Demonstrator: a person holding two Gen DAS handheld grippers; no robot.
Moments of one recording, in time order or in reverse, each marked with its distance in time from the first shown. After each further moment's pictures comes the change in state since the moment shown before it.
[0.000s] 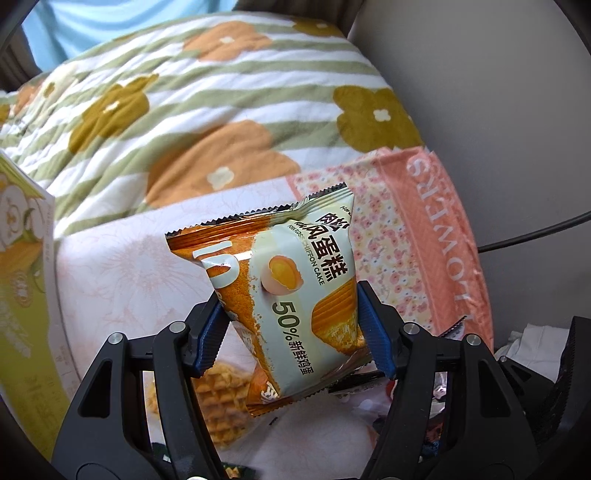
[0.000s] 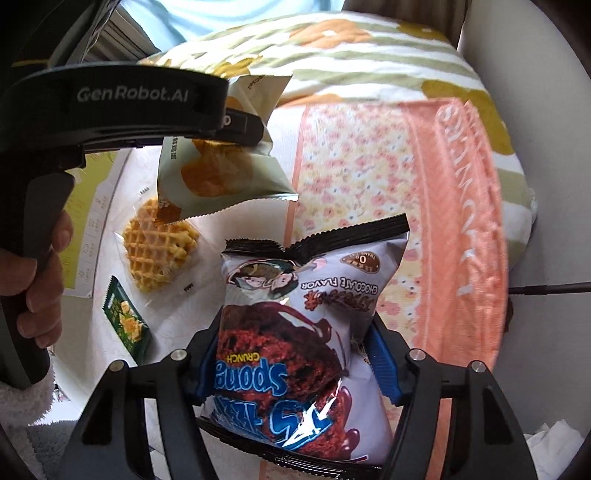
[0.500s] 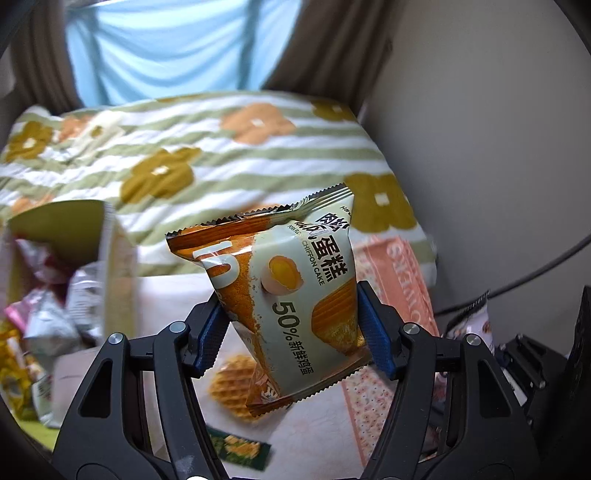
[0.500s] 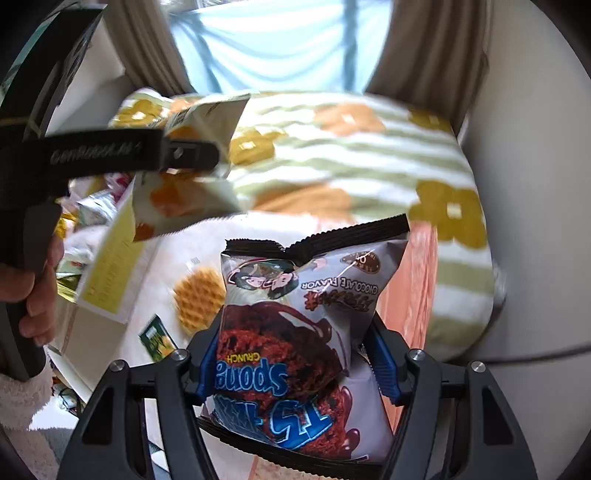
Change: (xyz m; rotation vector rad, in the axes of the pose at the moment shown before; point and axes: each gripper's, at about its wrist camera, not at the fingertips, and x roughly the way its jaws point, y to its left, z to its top) left arm -0.156 0.018 -0.004 -0.074 -0.286 0.056; right arm -0.121 0.050 0.019 -0.172 -0.255 -0.040
